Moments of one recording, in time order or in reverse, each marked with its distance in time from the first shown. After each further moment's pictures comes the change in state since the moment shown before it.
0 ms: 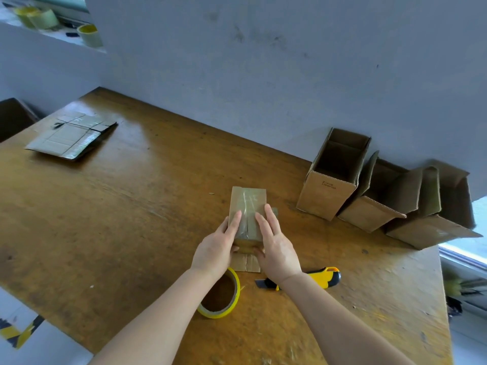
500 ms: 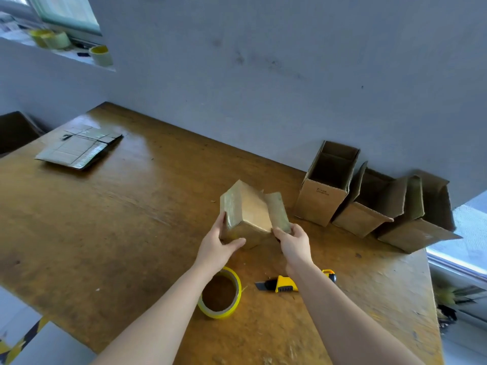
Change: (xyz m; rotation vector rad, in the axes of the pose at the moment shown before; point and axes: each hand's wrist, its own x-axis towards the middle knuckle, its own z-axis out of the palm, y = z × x) left_hand 0.002 0.007 -0.026 -0.955 -0.047 -0.401; right_hand 0.011 -0.004 -0.032 0.983 0.201 0.793
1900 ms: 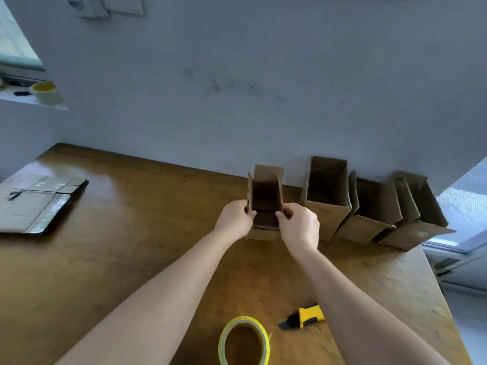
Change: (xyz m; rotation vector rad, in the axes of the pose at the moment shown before) left_hand 0.102 0.117 -0.010 0.555 -0.181 0.137; right_hand 0.016 -0.090 0.039 -0.530 0.468 -0.454
